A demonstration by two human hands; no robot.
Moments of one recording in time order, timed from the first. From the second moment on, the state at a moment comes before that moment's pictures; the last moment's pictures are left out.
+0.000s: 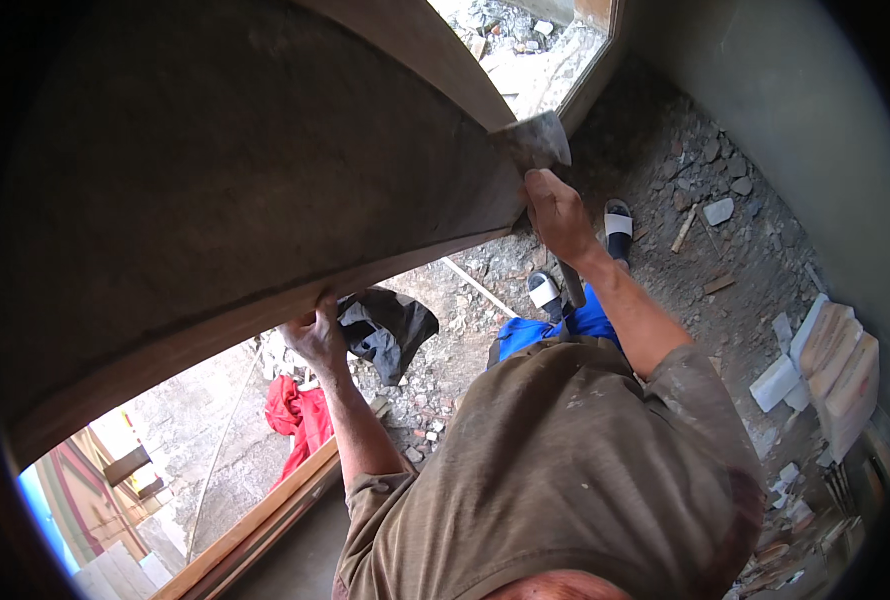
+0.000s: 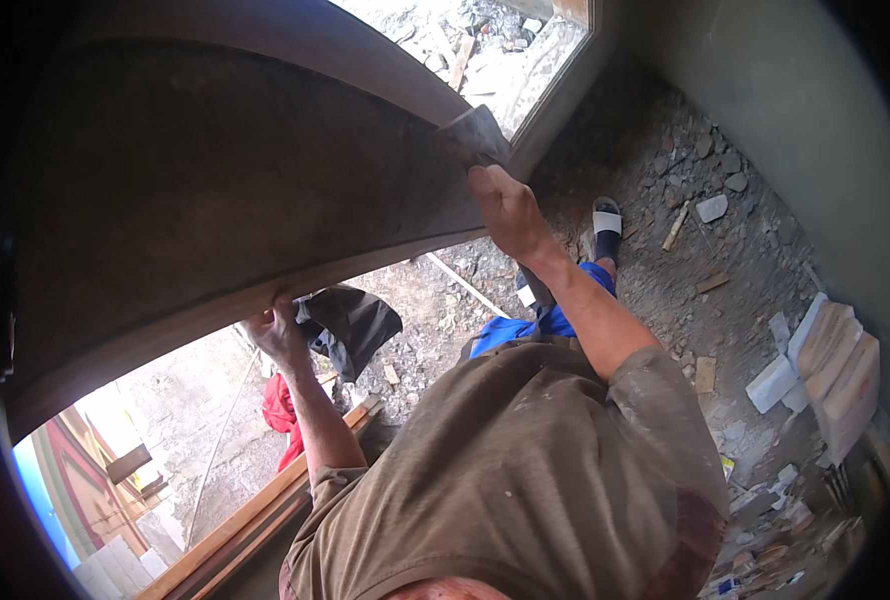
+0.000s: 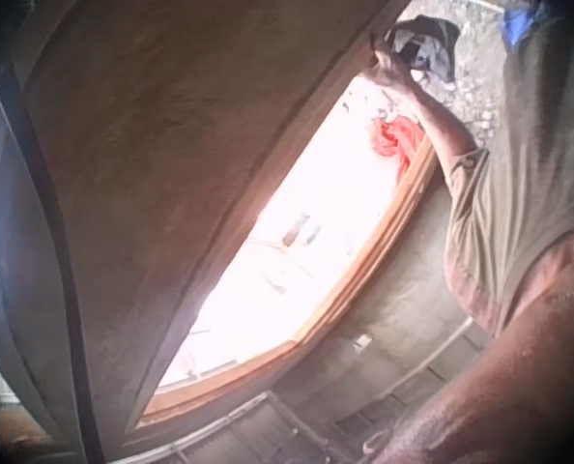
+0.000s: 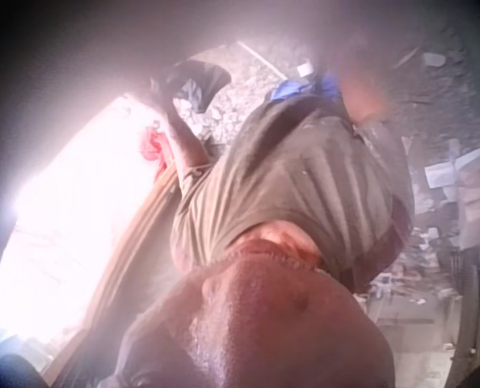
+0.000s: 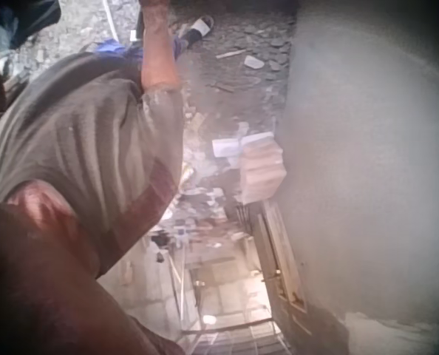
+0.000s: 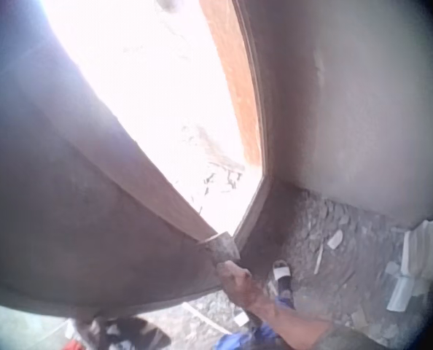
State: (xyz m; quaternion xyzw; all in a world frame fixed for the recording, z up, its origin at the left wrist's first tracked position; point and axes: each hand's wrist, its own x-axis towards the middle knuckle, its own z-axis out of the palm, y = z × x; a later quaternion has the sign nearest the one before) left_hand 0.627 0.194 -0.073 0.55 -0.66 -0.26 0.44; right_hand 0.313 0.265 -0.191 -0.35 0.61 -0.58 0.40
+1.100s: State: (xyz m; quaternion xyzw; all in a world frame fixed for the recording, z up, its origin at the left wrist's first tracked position) left_hand 0.601 0.194 -0.057 0.50 -0.66 -0.33 0.45; right_hand 0.368 0.229 -0.211 -0.46 0.69 -0.55 0.05
